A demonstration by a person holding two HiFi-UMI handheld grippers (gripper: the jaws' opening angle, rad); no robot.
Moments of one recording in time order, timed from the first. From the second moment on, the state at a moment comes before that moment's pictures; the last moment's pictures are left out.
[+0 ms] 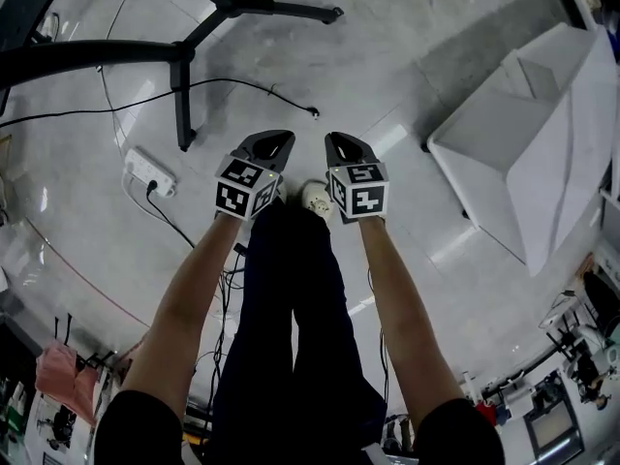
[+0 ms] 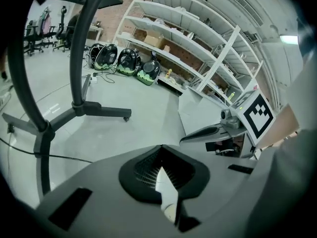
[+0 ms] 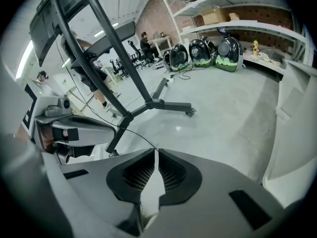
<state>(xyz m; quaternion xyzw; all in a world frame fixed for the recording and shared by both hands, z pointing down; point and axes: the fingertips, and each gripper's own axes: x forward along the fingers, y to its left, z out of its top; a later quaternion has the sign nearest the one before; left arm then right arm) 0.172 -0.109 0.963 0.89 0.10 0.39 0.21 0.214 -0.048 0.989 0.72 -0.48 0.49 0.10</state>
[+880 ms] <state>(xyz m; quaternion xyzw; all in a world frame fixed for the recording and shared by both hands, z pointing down) 0.172 -0.137 1.141 0.88 0.07 0.38 0.26 0.206 -0.073 1.192 0.71 -0.45 0.52 0.13</state>
